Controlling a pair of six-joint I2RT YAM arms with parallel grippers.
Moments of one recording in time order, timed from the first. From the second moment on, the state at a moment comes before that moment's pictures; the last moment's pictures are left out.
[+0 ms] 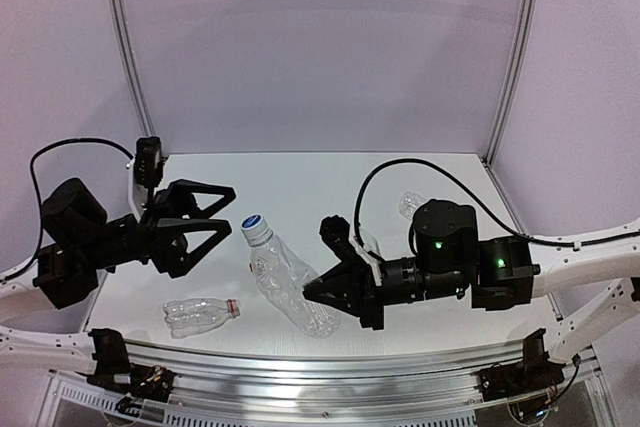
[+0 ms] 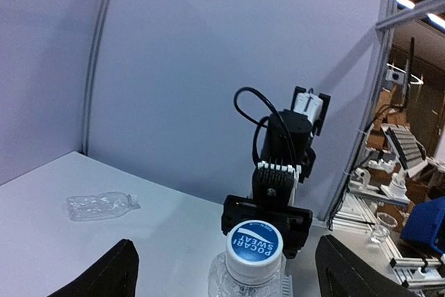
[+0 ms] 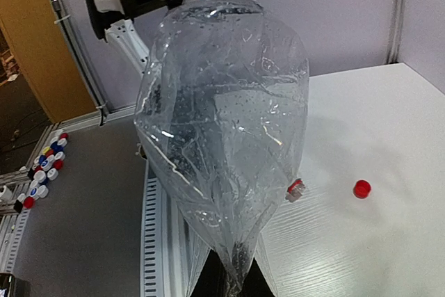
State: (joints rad) left arm -0.98 0.69 0.65 0.26 0.33 -0.31; right arm 1.33 1.27 0.90 0.11 -0.14 0.17
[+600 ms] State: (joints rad) left arm -1.00 0.81 0.65 0.34 0.54 -0.31; right arm 1.33 1.30 0.90 0.12 -0.25 0.16
